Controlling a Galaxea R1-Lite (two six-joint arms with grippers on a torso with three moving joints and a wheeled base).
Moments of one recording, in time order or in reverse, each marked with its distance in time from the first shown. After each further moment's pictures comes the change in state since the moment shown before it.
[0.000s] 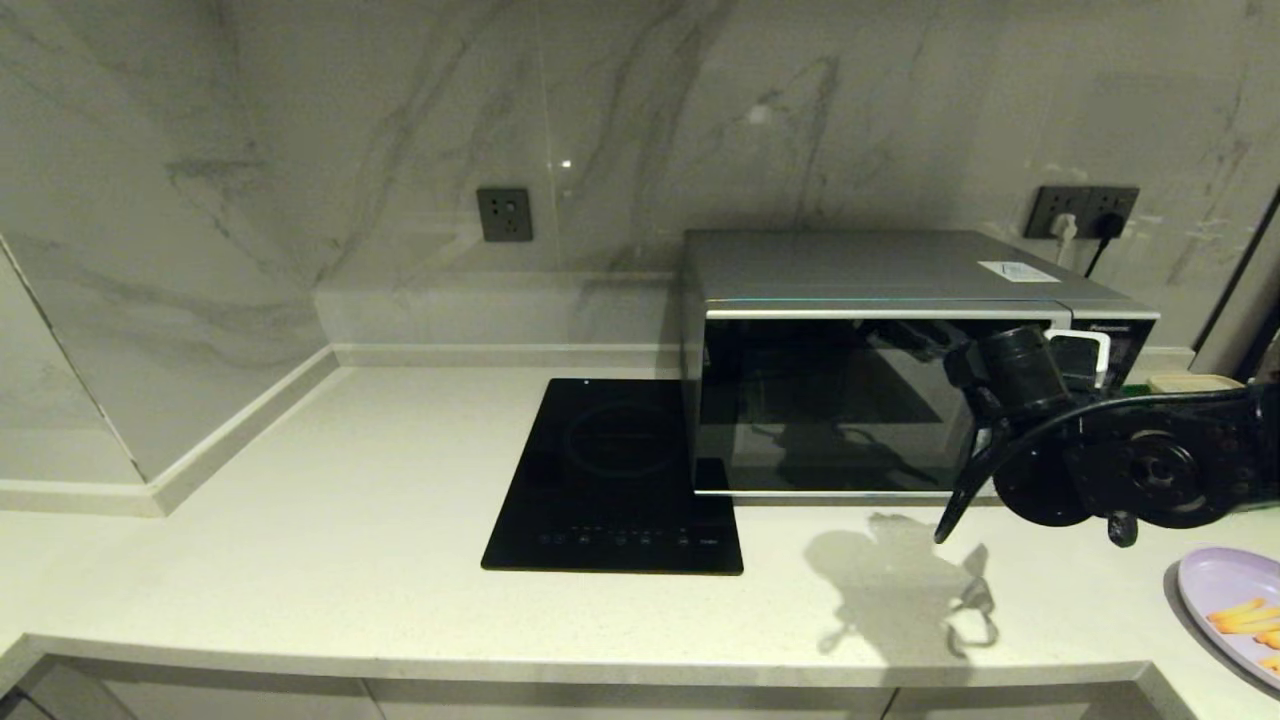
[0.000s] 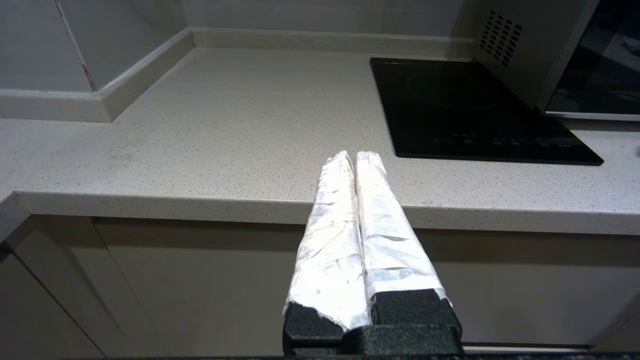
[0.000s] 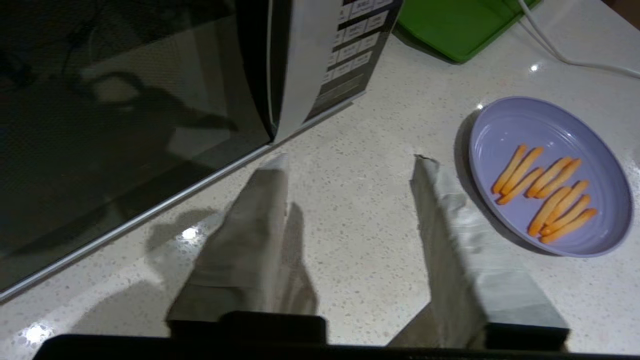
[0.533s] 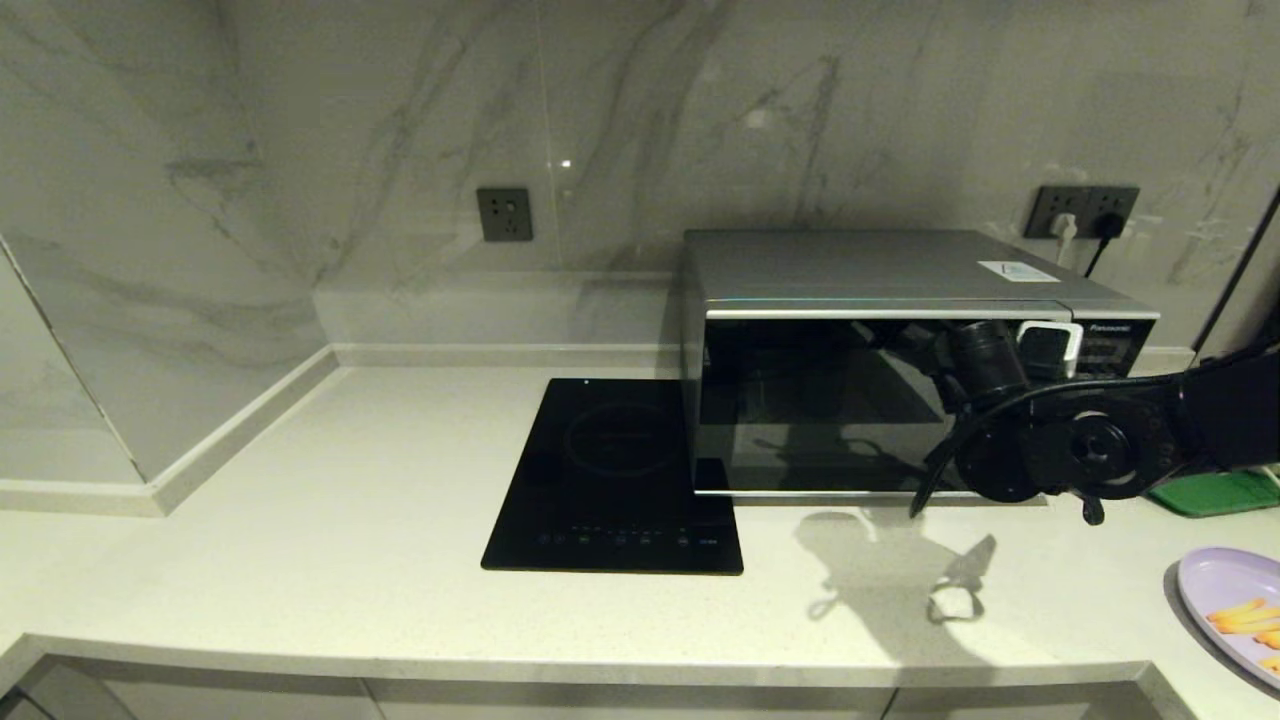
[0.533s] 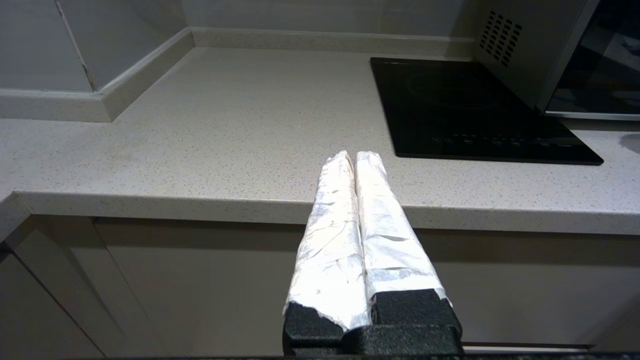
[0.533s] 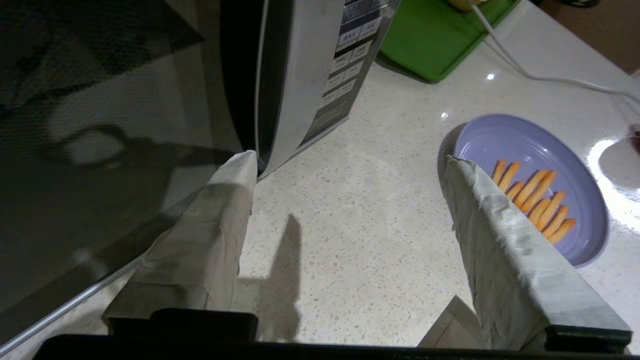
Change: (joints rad) left arm 0.000 0.000 0.000 0.000 0.000 0.001; right arm -0.018 0.103 -0.107 0.004 -0.095 -0.012
